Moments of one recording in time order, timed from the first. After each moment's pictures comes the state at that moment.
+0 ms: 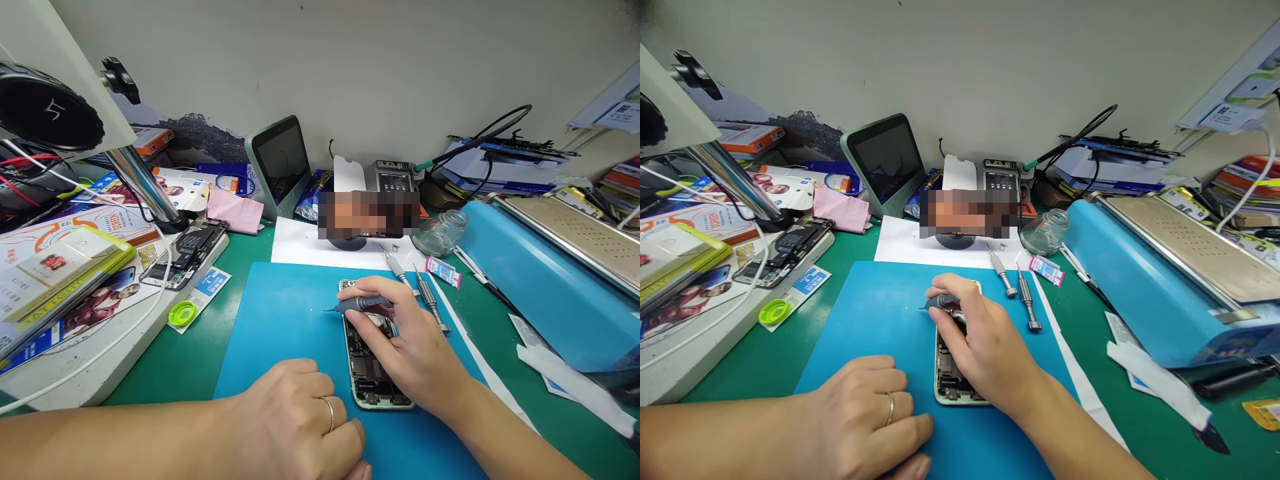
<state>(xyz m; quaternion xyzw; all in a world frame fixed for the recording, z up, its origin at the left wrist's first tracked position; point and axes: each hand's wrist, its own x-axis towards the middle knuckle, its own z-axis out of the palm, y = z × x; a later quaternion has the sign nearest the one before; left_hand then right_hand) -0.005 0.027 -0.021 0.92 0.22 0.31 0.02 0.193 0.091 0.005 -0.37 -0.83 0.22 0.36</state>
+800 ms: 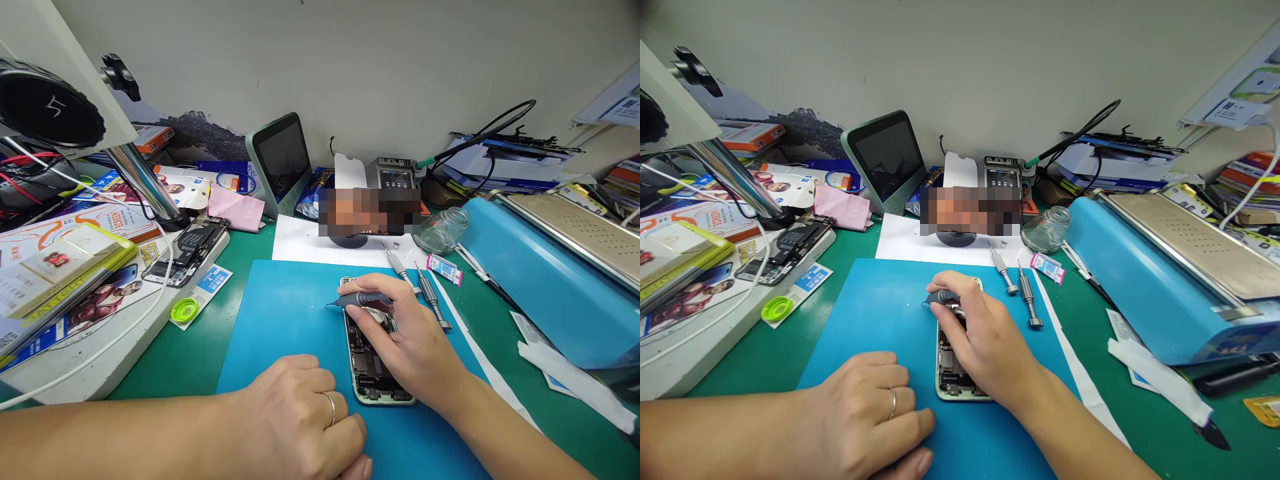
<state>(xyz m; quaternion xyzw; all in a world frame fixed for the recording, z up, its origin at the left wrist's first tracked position) -0.006 0.027 -0.019 0.93 0.22 0.30 0.03 0.192 0.093 0.001 -0.36 -0.83 0.21 0.36</state>
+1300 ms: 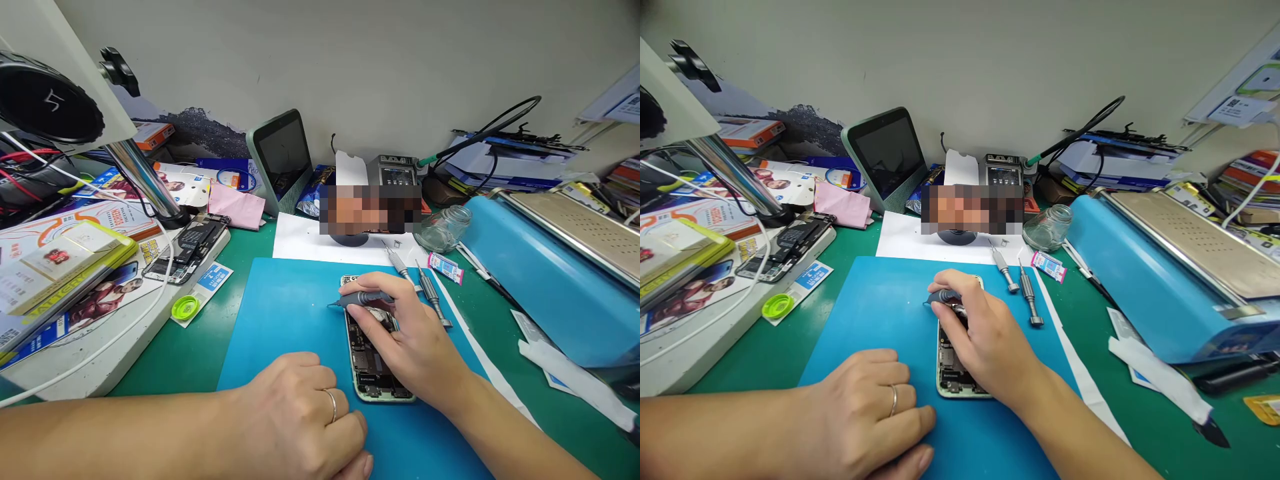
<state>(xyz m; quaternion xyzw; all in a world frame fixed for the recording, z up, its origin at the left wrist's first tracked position) -0.006 0.027 -0.015 0.93 0.23 0.29 0.05 0.194 0.093 0.001 -0.36 -0.84 0.19 0.36</state>
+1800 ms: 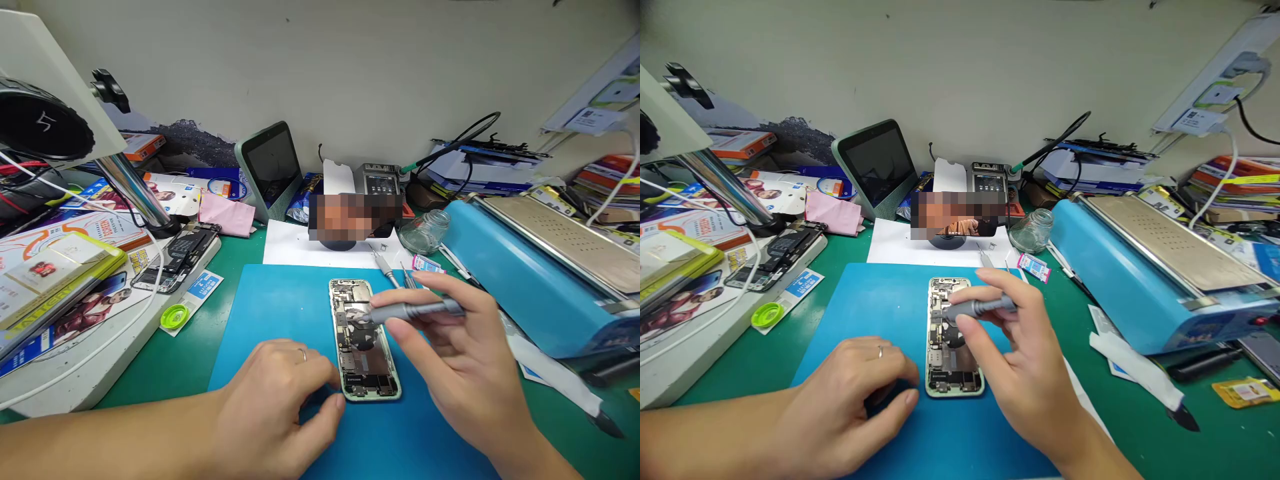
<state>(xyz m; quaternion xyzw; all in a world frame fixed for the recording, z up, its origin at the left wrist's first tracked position) -0.005 0.028 -0.008 0.82 0.38 0.32 0.28 0.218 0.065 0.020 -0.40 -0.72 0.28 0.49</state>
